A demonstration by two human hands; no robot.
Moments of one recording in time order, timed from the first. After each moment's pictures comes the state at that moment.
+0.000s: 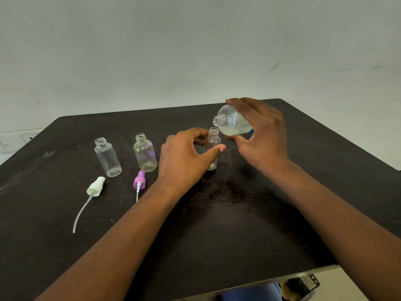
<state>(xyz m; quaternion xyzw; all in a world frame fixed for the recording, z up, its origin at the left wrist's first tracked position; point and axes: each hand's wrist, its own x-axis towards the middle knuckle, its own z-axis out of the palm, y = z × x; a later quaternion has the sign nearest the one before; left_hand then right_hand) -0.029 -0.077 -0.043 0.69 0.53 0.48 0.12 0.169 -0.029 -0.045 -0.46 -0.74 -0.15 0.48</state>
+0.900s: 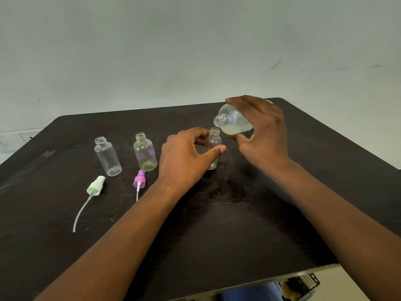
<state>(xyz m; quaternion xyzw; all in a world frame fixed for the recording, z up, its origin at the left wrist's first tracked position) -0.029 -0.075 -0.044 0.69 0.54 0.47 0.11 0.171 -0.027 -0.046 -0.45 -0.73 -0.16 0.48</state>
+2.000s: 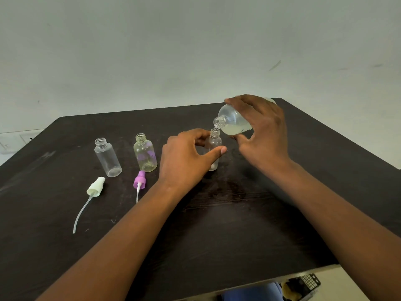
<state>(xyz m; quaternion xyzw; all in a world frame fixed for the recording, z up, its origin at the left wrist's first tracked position) -0.030 -0.072 -0.047 0.70 0.53 0.47 0.11 0.172 -0.024 -0.047 -0.46 -0.73 -0.18 0.48</state>
